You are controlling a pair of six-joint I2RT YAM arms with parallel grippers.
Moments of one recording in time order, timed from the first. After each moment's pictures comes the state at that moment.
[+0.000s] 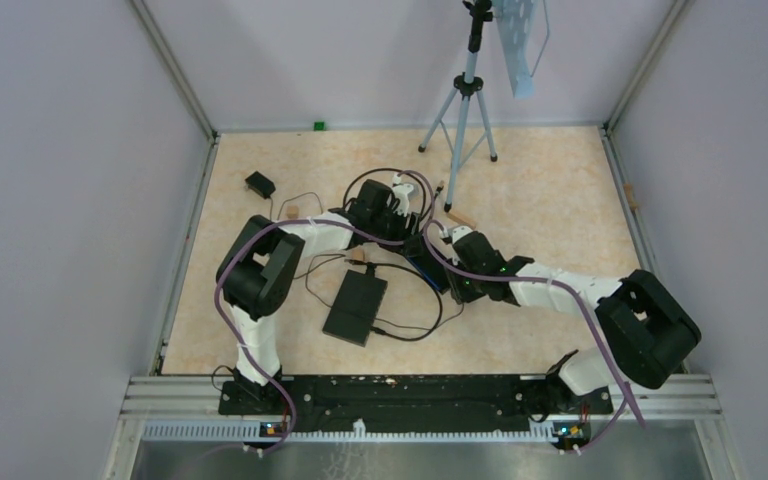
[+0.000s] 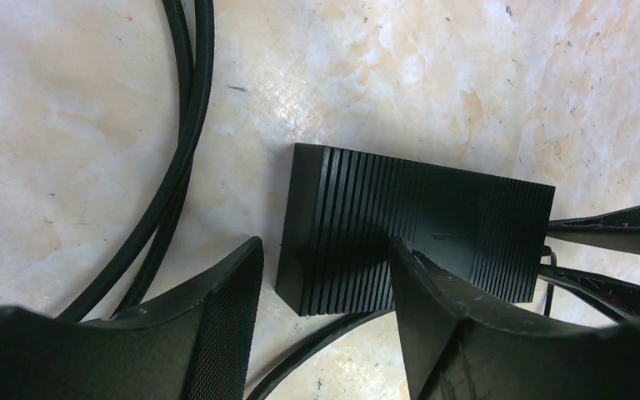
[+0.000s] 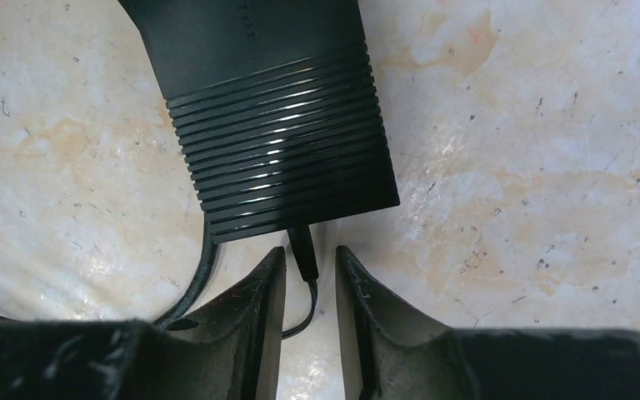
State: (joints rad) left arm -0.57 1.94 1.17 -0.03 0.43 -0.22; right arm 0.70 1.43 0.66 -0.21 0.06 0.26
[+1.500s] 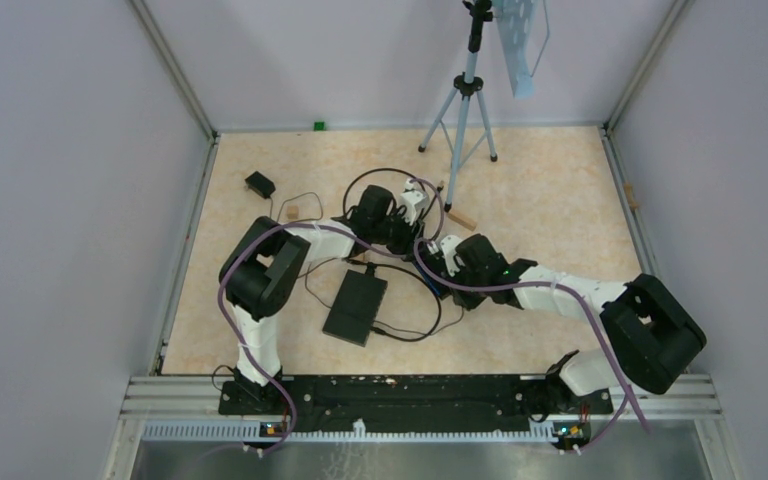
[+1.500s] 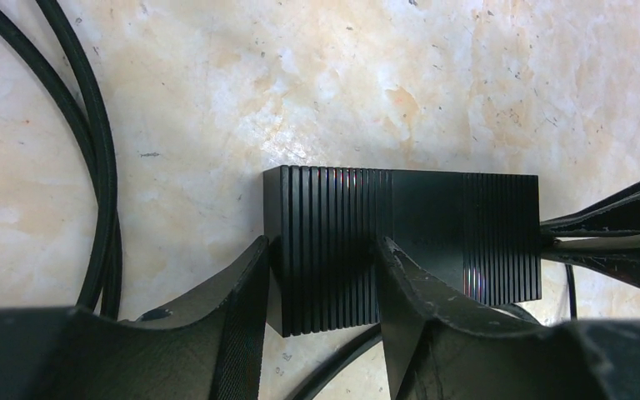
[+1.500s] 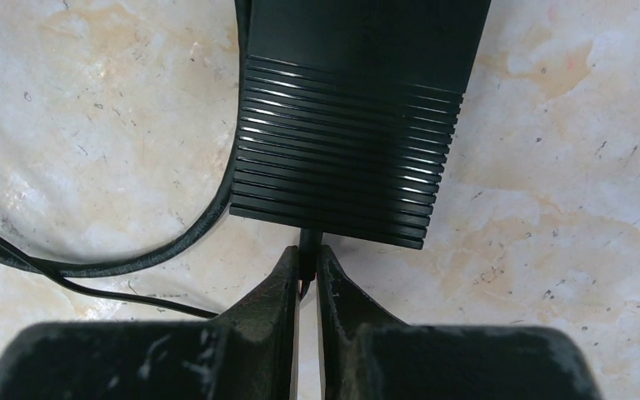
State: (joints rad) left arm -0.60 1.95 1.10 0.16 0.58 -0.06; right arm 0.70 1.40 0.64 -0.22 -0.07 -0.02
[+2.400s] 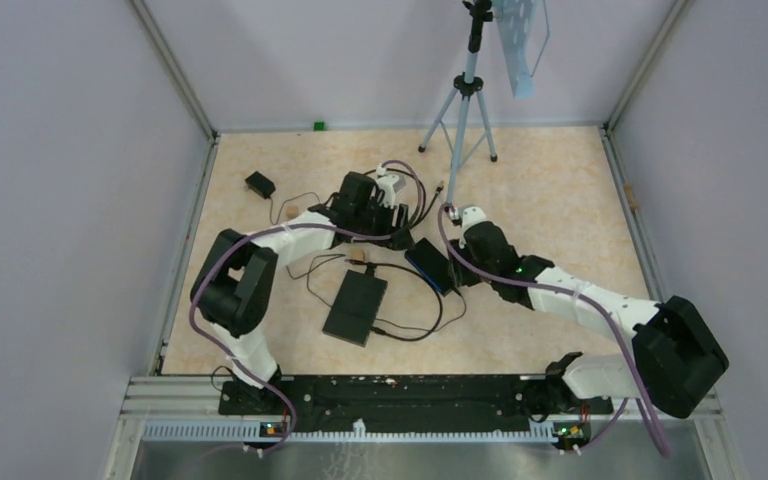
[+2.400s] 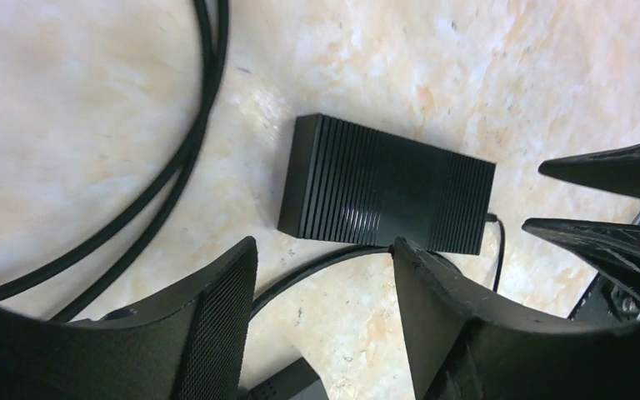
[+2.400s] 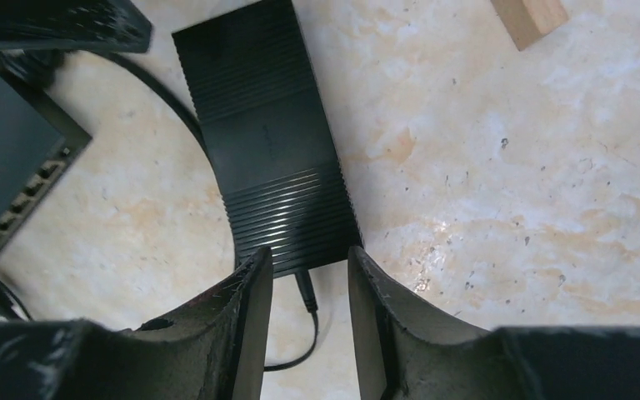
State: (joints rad) left arm -0.53 1.81 1.12 -0.10 0.47 -0.24; right arm 0.70 1.27 0.68 -0.17 0.14 0.21
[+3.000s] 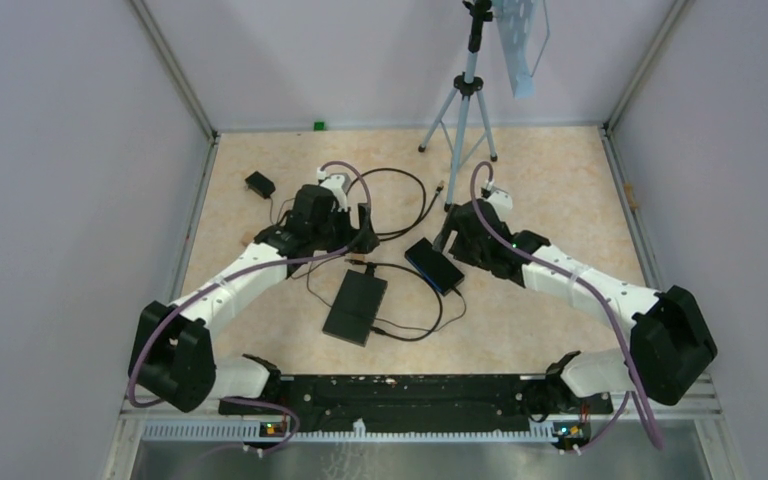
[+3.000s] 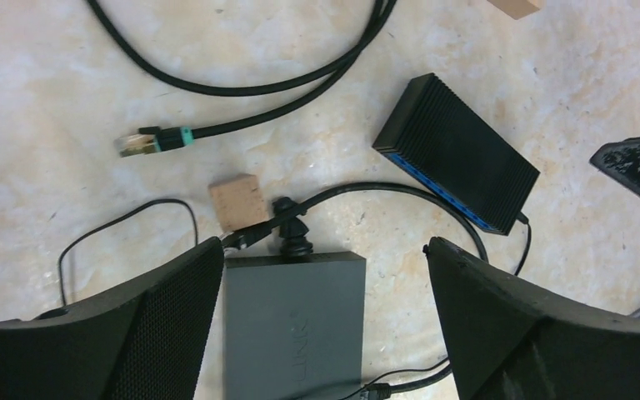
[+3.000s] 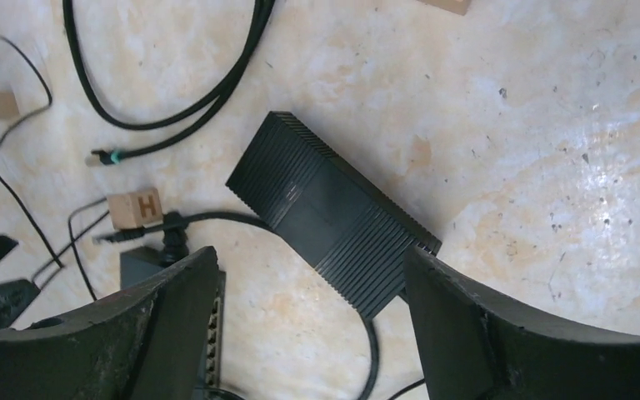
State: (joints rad) left arm -0.47 1.34 0.91 -0.26 0.16 -0.39; right arm 0.70 1.32 0.90 -0.37 0.31 0.87
